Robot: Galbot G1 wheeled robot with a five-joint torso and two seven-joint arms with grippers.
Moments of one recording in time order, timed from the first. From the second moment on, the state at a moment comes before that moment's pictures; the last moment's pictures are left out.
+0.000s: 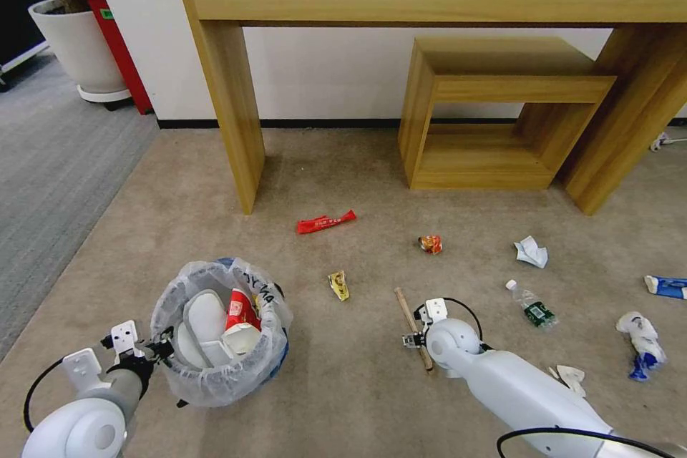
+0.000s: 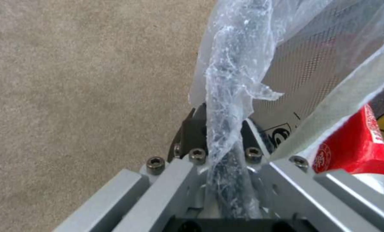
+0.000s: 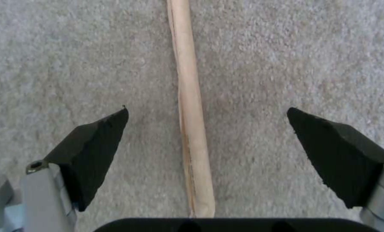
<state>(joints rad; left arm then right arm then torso) 1.61 -1.19 -0.80 -2.09 -0.87 0.57 -0.33 -0.73 1.02 -0.37 1.35 1.10 -0.63 0.65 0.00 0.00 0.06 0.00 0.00</state>
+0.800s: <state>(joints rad) 1.61 -1.19 -0.80 -2.09 -0.87 0.56 -0.33 -0.76 1.06 -0.39 1.29 1.03 -0.56 0.63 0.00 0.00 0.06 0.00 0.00</state>
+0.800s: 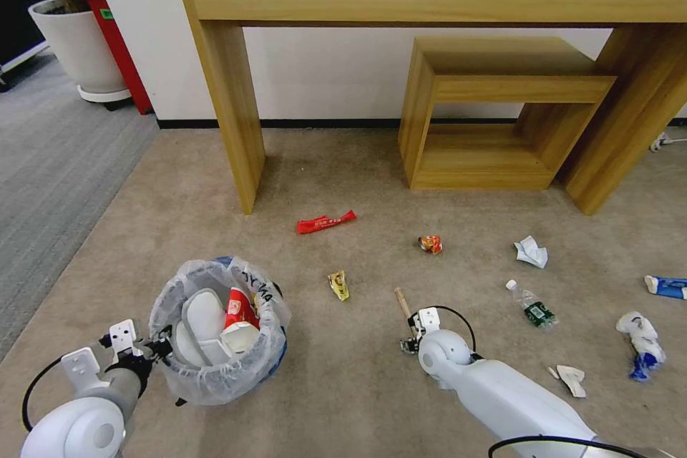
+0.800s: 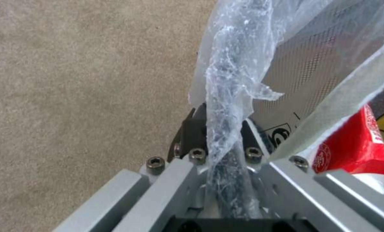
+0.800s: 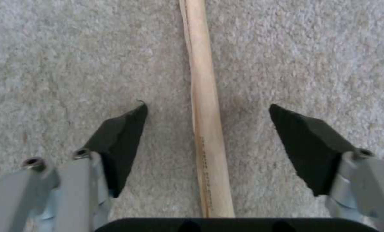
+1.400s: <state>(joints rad) 1.62 -1.19 -0.80 -2.09 -0.87 0.56 -0.33 -0.79 1.06 -0.39 1.30 1.00 -0.53 0.62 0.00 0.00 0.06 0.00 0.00</state>
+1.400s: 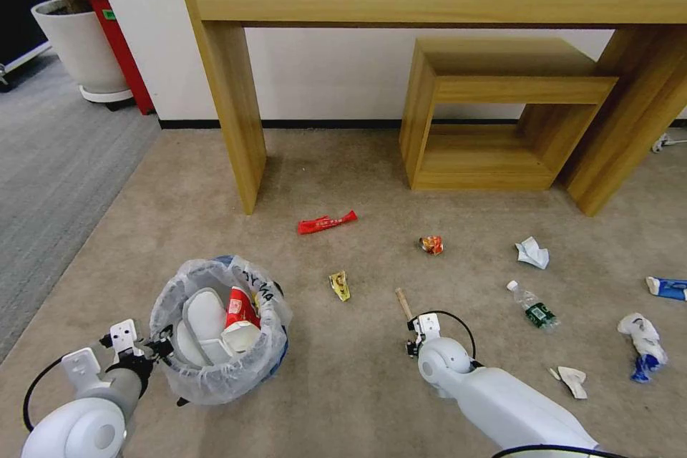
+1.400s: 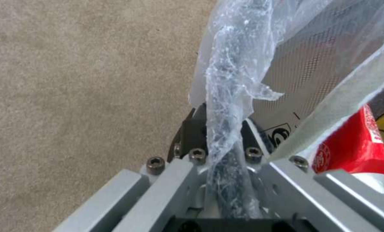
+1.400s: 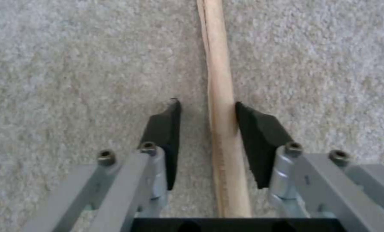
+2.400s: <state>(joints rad) 1.61 -1.19 -0.79 -2.08 -0.86 0.56 -0.33 -0.84 1.01 -0.34 1.37 0.99 -0.50 0.63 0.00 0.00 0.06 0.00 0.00</state>
